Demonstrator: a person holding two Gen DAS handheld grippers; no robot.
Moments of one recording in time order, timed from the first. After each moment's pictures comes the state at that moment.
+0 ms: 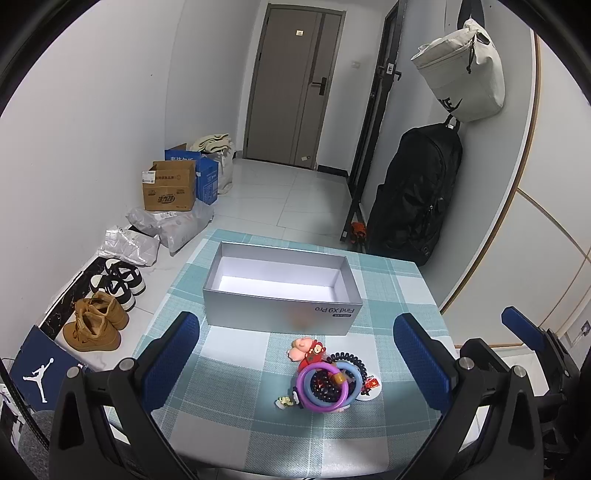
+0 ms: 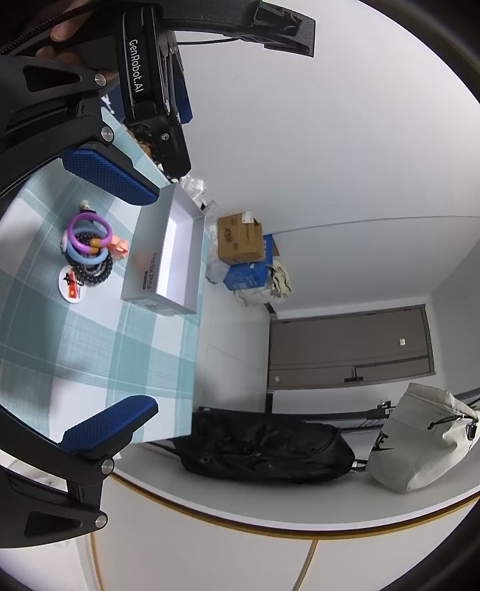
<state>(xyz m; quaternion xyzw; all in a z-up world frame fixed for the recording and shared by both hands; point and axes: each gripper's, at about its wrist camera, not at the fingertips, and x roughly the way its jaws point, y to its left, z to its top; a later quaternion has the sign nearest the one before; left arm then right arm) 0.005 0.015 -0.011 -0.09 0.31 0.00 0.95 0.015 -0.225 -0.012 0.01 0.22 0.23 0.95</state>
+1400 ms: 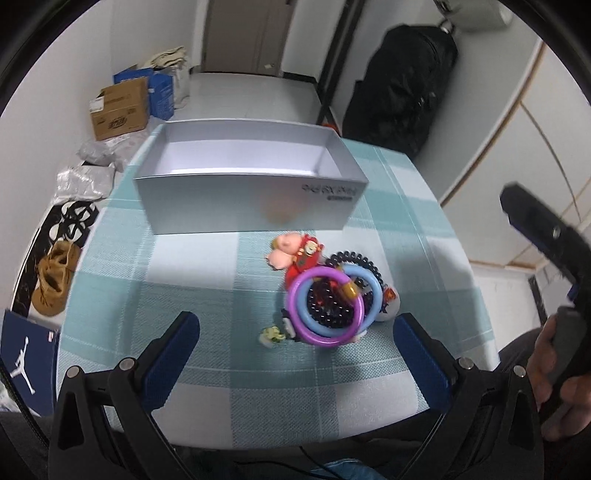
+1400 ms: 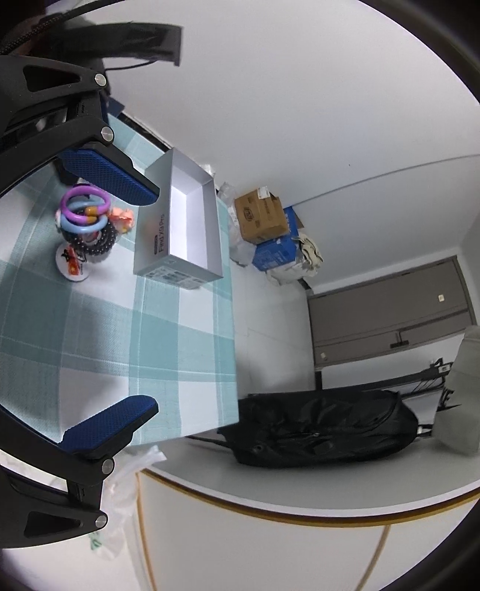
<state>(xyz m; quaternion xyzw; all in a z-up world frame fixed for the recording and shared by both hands) 0.039 0.004 -0.084 -0.08 0.48 -0.10 0.87 0.071 -0.241 -0.036 0.07 0.32 0.19 0.93</state>
